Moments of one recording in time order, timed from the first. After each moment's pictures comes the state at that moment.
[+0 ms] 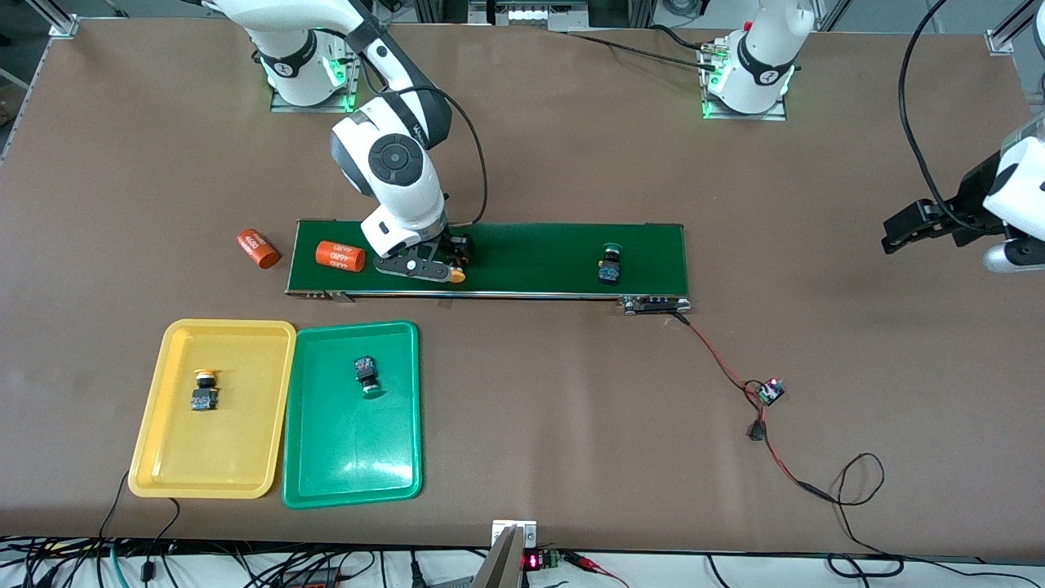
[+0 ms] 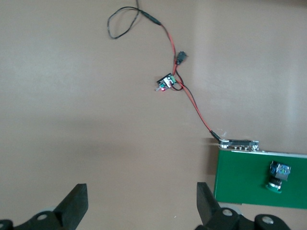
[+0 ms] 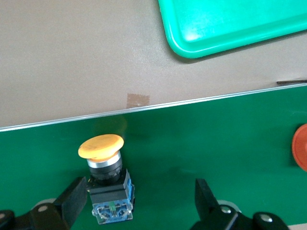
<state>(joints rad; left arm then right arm) -0.02 0.09 0.00 -1.55 0.00 1.66 -0.09 0.43 0.41 0.22 -1.93 -0.14 2.30 0.88</state>
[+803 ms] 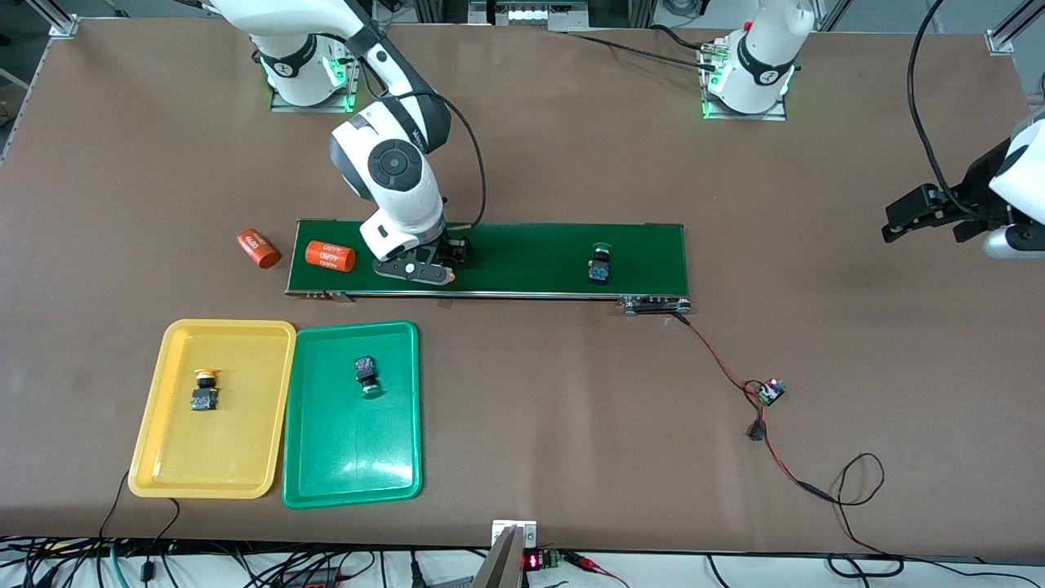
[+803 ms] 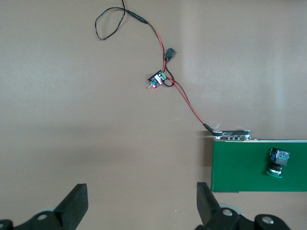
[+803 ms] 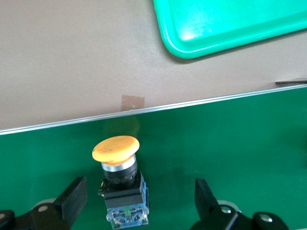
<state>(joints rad) -0.02 0.07 0.02 -1.55 -0.03 1.64 -0.03 0.43 0.43 0.21 -1.93 -0.14 2.30 0.88</state>
